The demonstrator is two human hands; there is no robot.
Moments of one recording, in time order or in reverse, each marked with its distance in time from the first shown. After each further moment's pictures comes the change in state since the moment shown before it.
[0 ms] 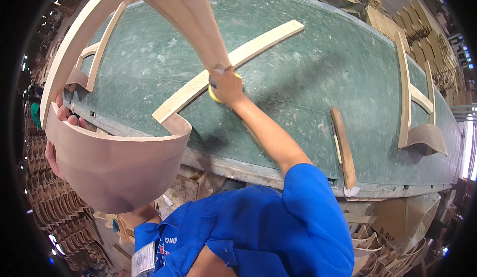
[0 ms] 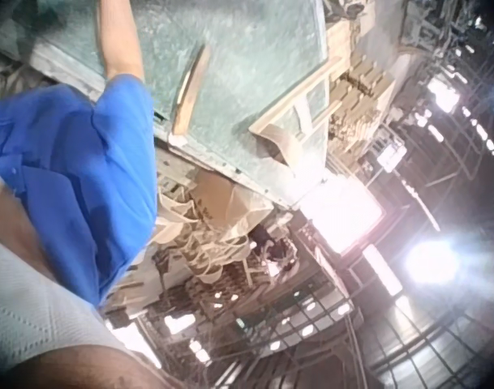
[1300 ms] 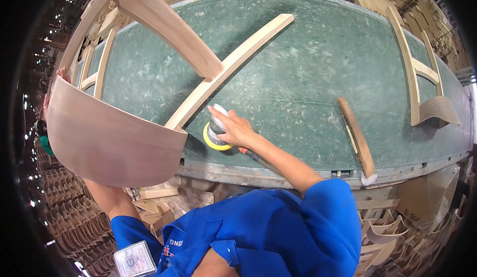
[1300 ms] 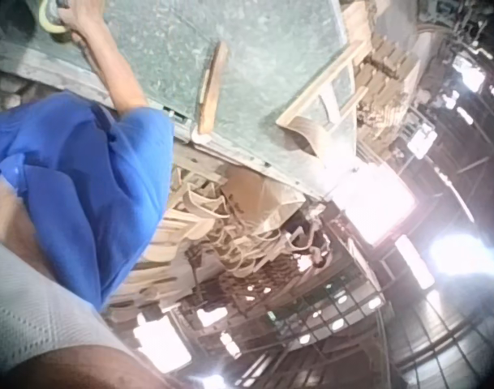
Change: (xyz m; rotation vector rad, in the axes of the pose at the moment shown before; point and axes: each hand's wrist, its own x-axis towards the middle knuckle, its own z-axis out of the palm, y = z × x) left_hand 0.165 0.055 -0.104 -0.052 0.052 -0.170; right_hand -0.089 -0.022 -0.009 0.415 -0.342 0.099
